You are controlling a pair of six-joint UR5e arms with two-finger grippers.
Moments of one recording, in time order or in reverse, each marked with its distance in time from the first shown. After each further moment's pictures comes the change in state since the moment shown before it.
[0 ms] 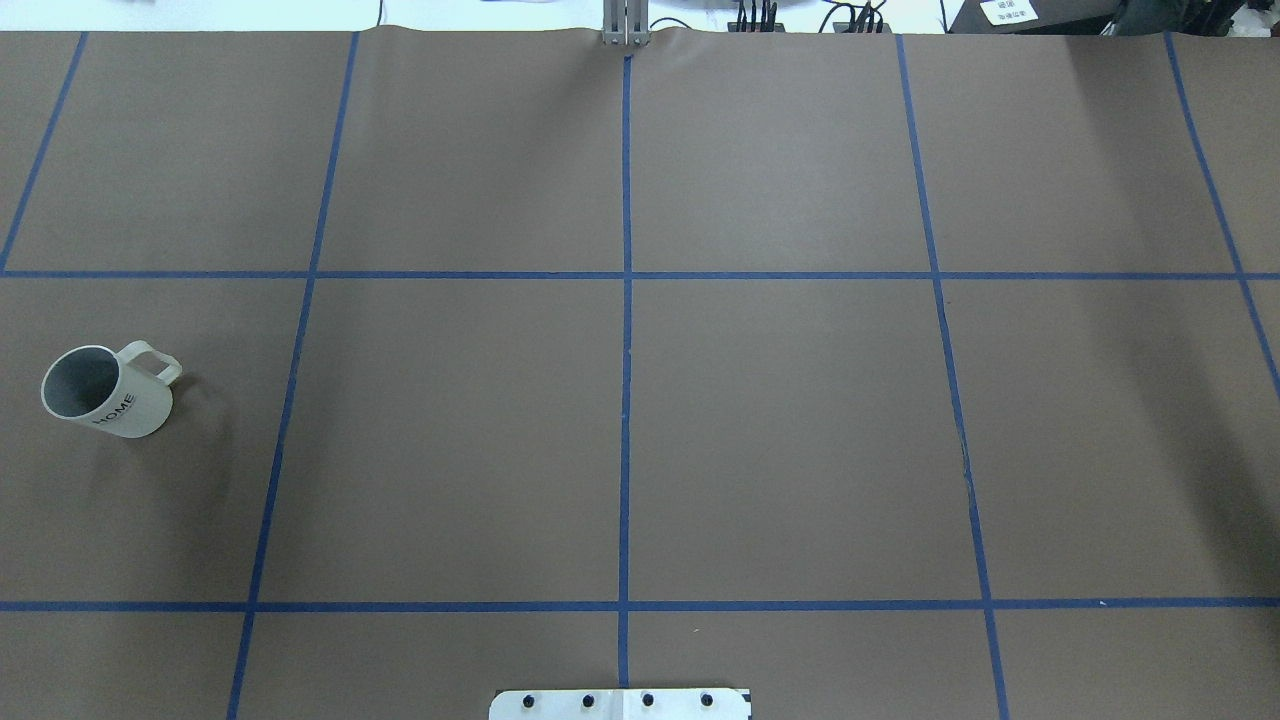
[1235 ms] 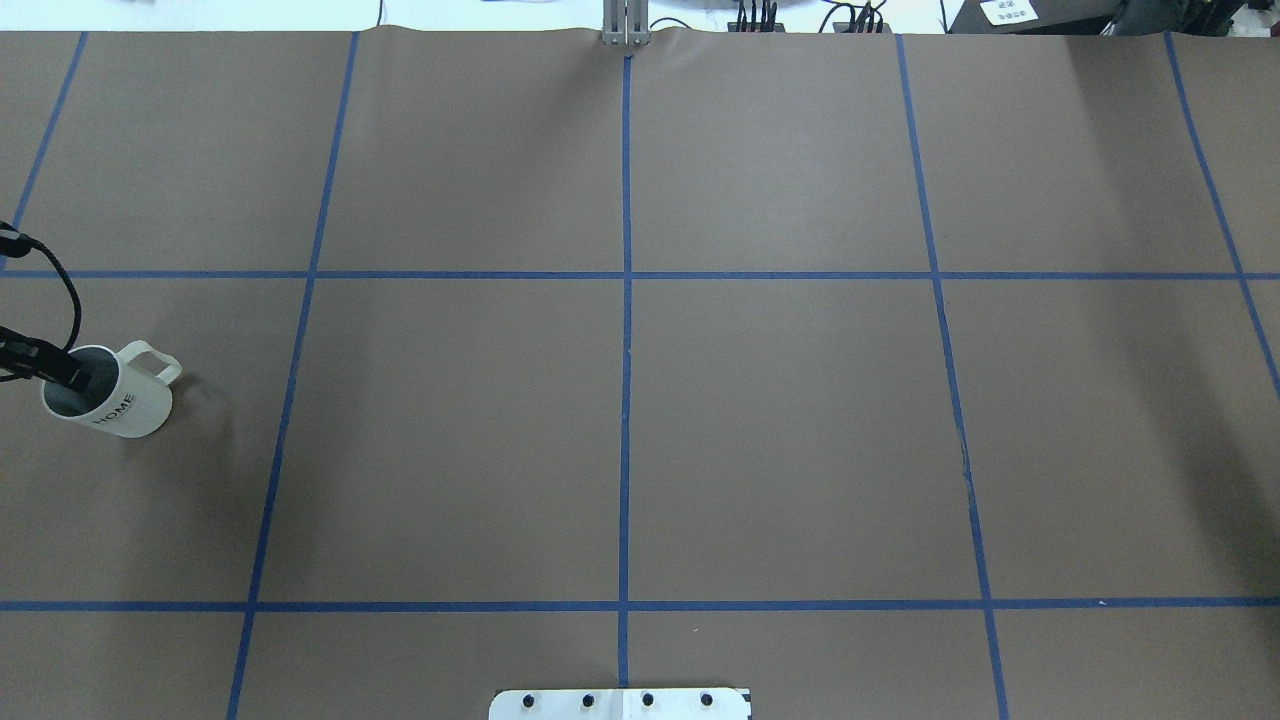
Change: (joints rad) left arm 0.255 -0.002 0.000 -0.067 0.156 -0.138; right arm -0.002 0.011 -0.017 0.041 0.071 0.001
